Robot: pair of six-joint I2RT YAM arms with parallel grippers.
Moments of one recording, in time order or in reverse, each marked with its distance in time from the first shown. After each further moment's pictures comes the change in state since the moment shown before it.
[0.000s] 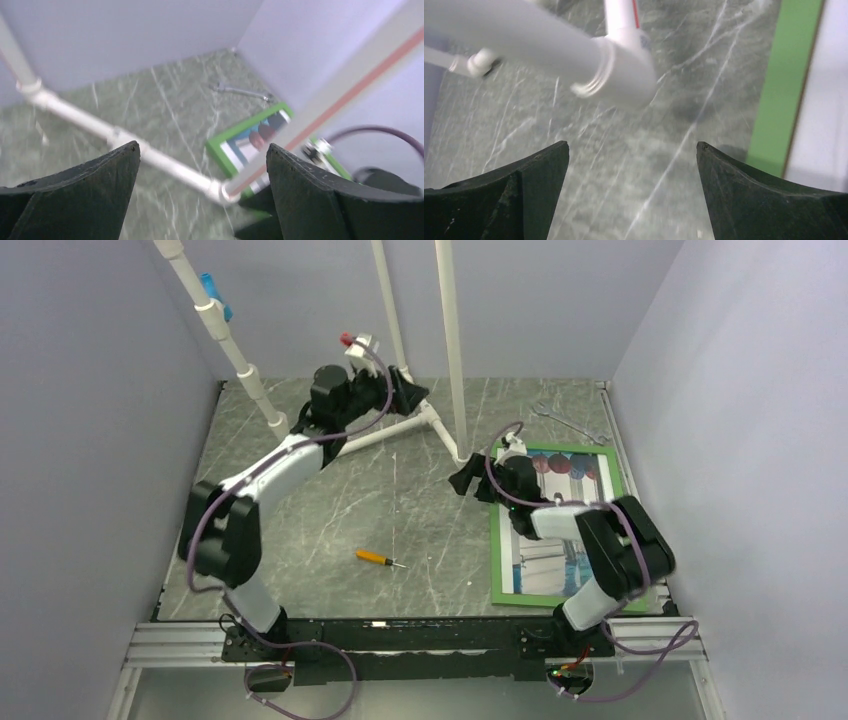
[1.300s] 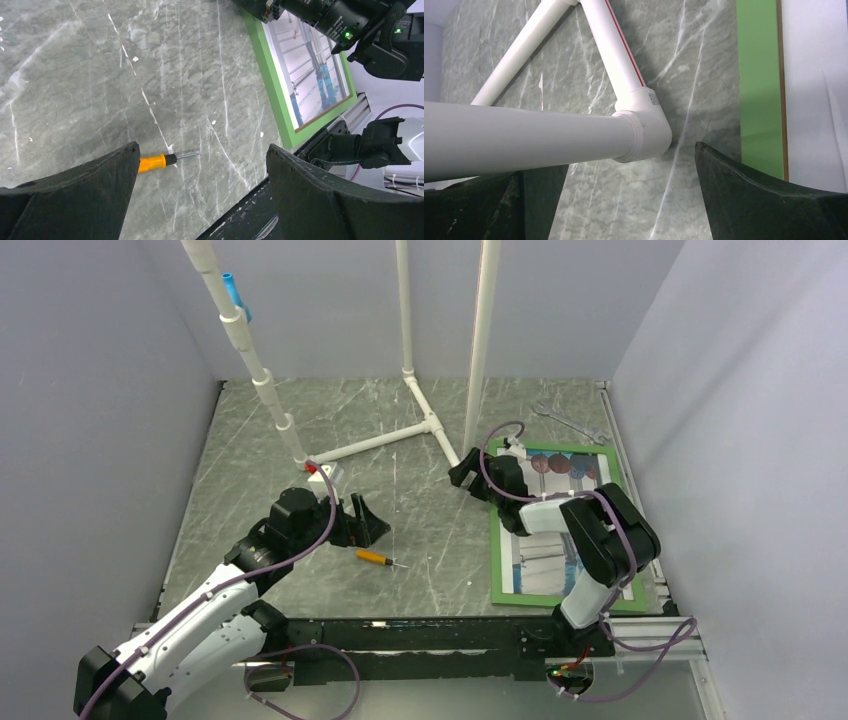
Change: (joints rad) left arm -0.161 -0.845 -0.700 -0.552 -0.140 -0.168; right arm 0.059 0.012 0.003 -0.030 0.228 0.170
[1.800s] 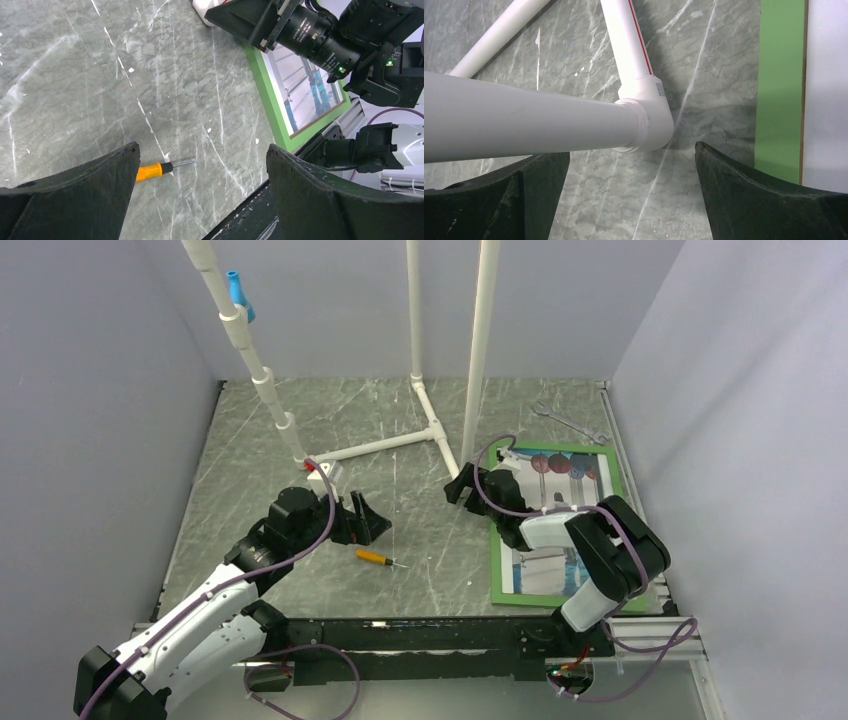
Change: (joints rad) left arm 0.000 0.000 0.000 0.040 0.000 -0.004; right arm 0.085 -0.085 -0.094 -0.013 0.042 -0.037
